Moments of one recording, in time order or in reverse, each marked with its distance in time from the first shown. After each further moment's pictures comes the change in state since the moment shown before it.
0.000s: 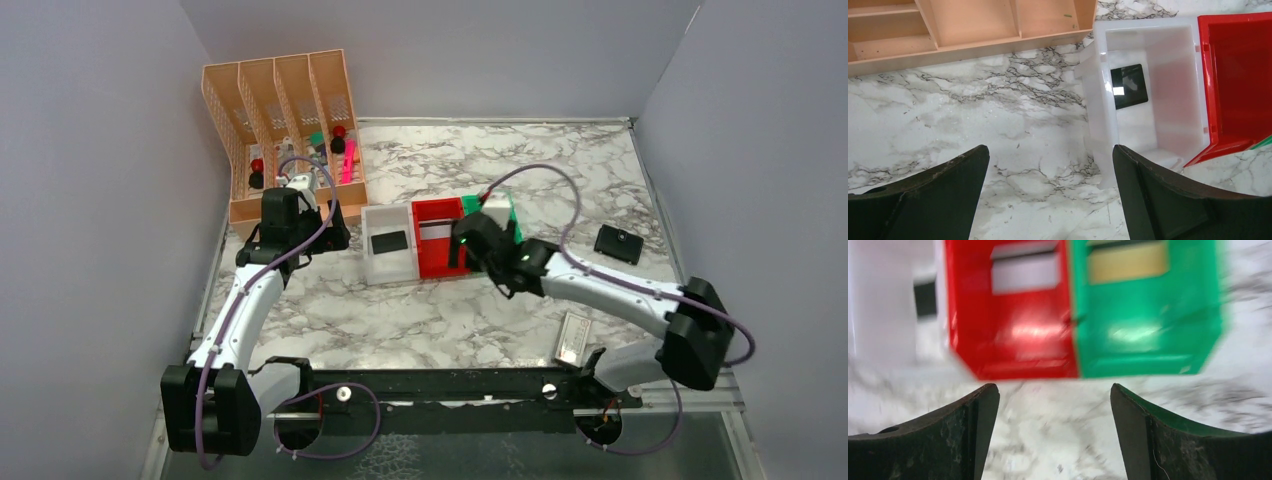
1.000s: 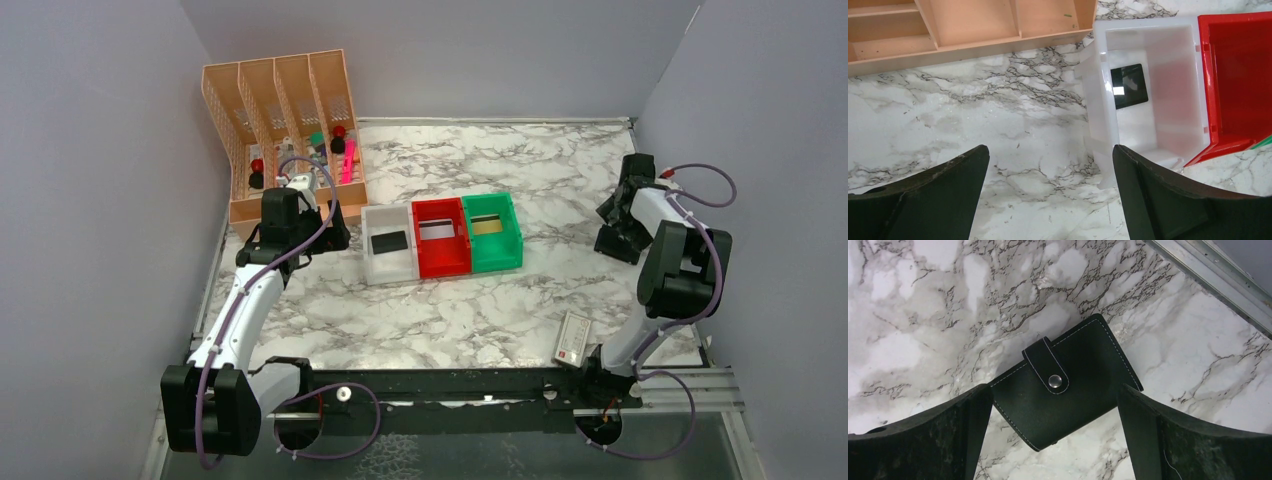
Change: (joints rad) left arm 0.000 0.000 0.000 0.000 0.001 0.001; right arm -1.201 0.287 0.161 -0.093 -0.068 -0.077
